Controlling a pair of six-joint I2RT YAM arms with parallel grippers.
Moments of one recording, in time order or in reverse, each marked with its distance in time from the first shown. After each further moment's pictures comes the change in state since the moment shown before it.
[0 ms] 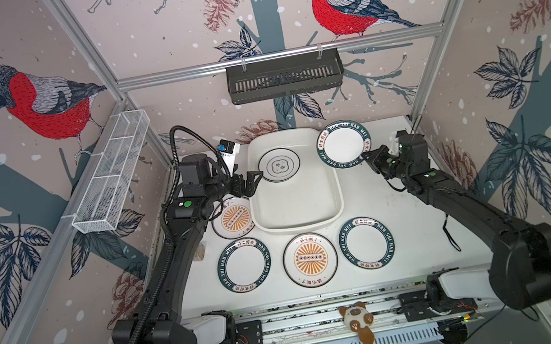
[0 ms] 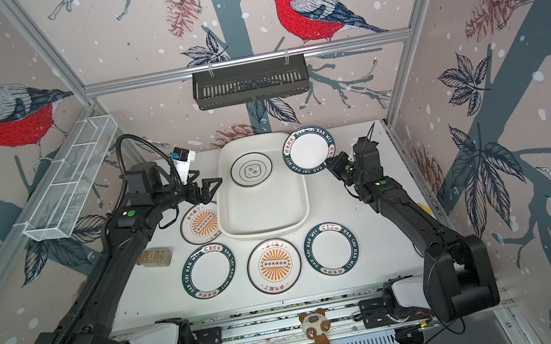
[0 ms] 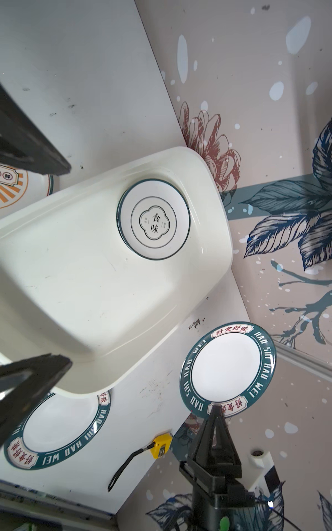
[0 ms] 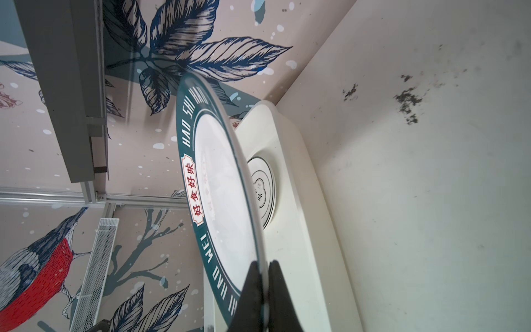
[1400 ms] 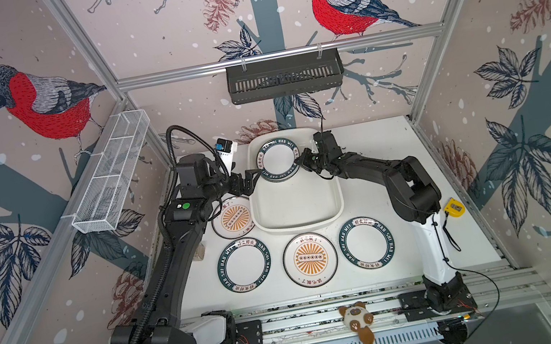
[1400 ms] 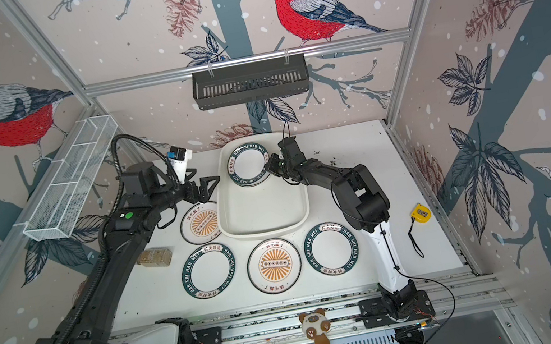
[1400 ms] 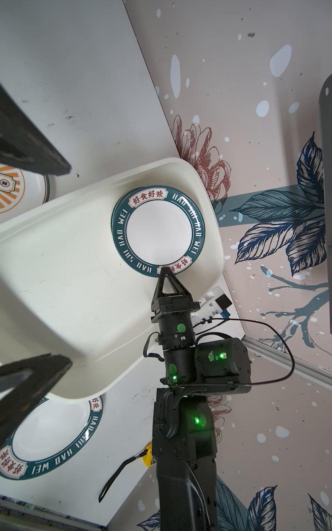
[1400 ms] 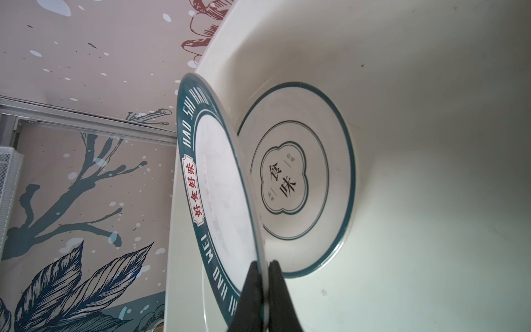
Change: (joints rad) left arm 0.001 -0.022 -0.002 0.014 -0.006 -0.006; right arm 0.306 0.879 0.697 0.049 -0.021 -0.071
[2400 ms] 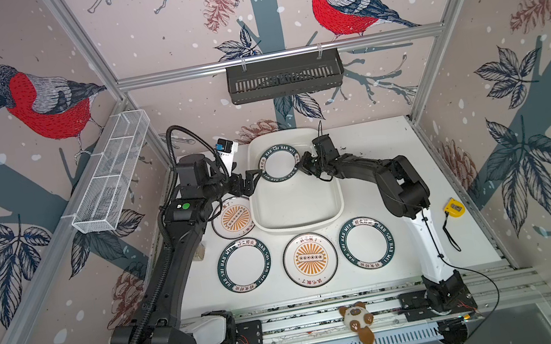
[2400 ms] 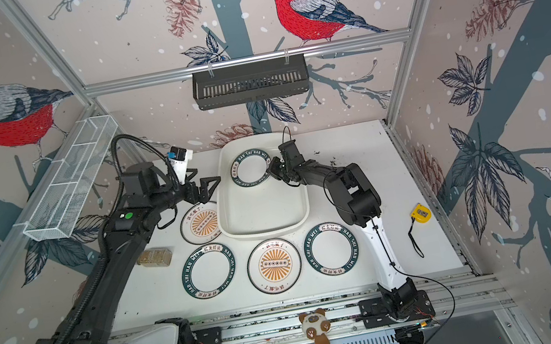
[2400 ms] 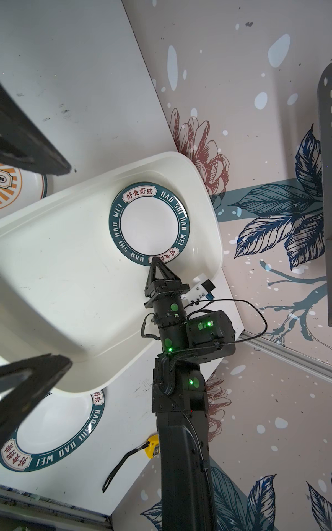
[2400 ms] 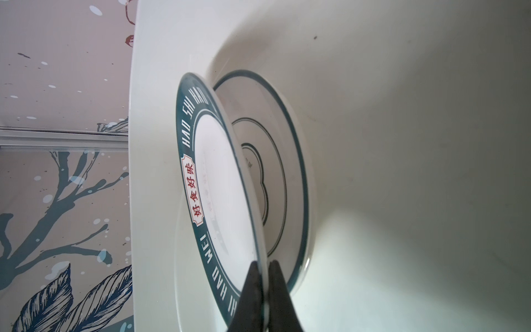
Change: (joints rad) left arm 0.000 -0.002 0.000 0.000 0.021 0.002; right arm -0.020 0.124 0.081 -0.027 -0.032 0.072
